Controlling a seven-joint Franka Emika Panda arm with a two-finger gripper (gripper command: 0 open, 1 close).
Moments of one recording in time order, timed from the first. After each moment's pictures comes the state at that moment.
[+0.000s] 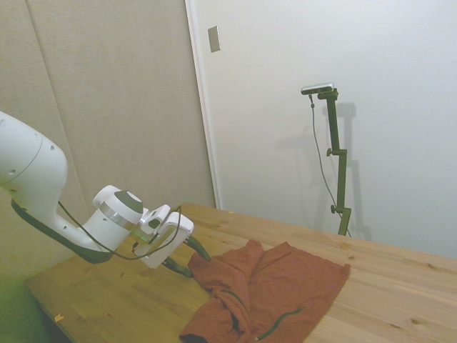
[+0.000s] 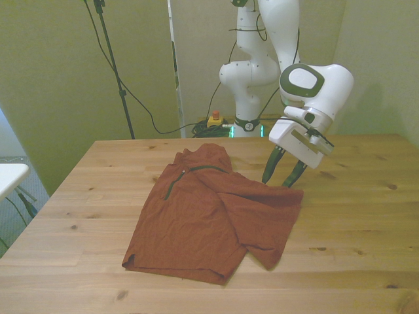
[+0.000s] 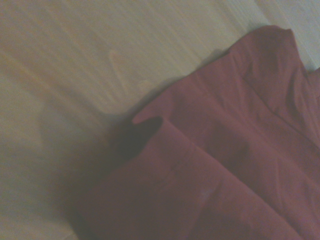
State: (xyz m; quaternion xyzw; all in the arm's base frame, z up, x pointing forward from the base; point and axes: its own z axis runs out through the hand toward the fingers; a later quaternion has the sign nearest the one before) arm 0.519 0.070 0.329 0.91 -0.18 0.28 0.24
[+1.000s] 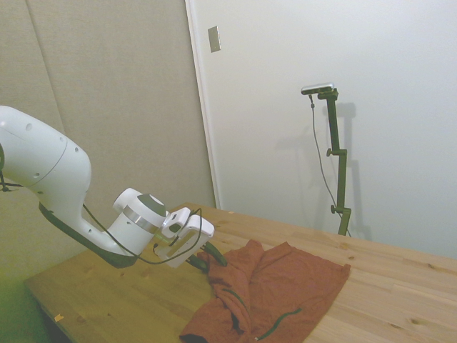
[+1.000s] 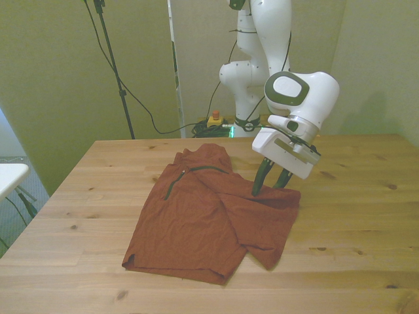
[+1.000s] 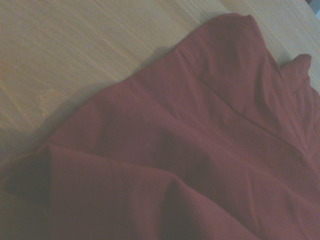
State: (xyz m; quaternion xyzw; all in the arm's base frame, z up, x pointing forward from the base) arm 0.538 0.037 0.319 0.90 -0.20 0.30 0.23
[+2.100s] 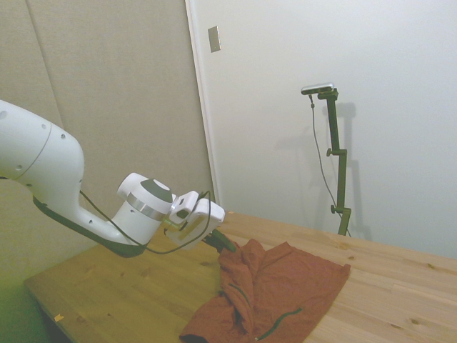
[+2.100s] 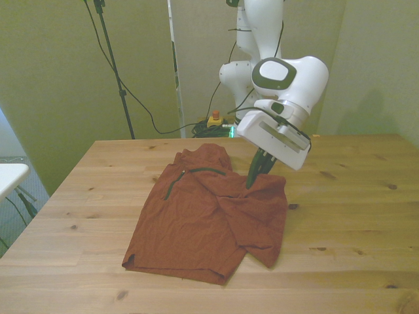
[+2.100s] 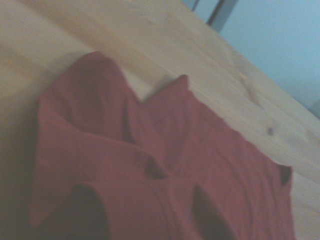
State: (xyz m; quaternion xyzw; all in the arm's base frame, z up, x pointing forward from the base) arm 0.546 -0.026 0.391 0.87 -0.28 0.36 0.21
